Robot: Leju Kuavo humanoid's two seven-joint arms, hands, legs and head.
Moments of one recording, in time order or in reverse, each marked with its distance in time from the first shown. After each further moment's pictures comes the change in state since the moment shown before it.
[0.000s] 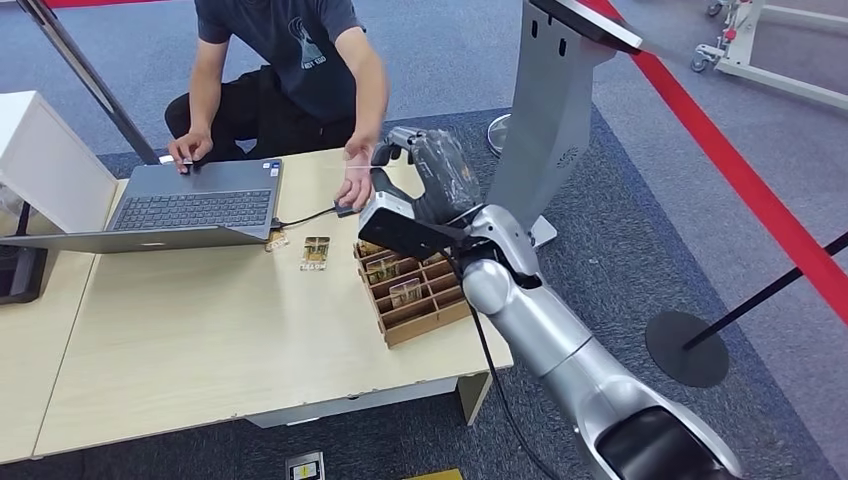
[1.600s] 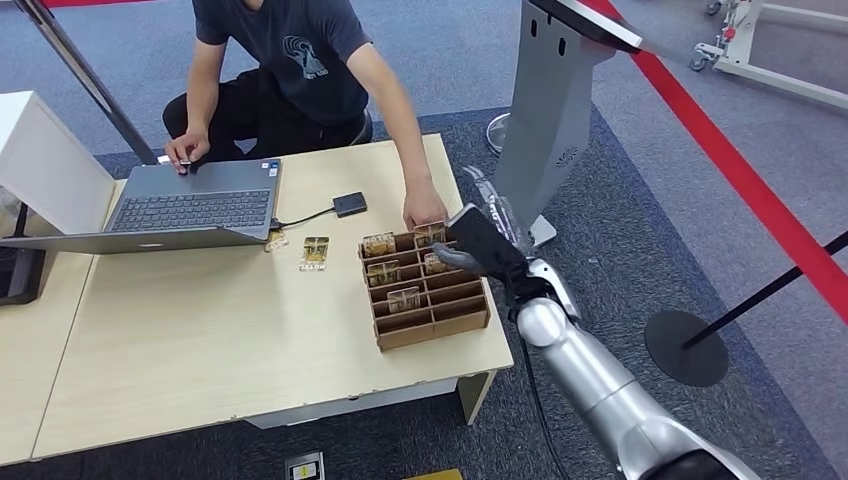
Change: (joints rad) left arm 0.061 0.022 -0.031 0.006 0.057 0.042 0.000; right arm 0.211 -0.189 -0.048 -0.044 -0.339 0.047 0.170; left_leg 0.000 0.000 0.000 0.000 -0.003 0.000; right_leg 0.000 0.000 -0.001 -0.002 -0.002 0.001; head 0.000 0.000
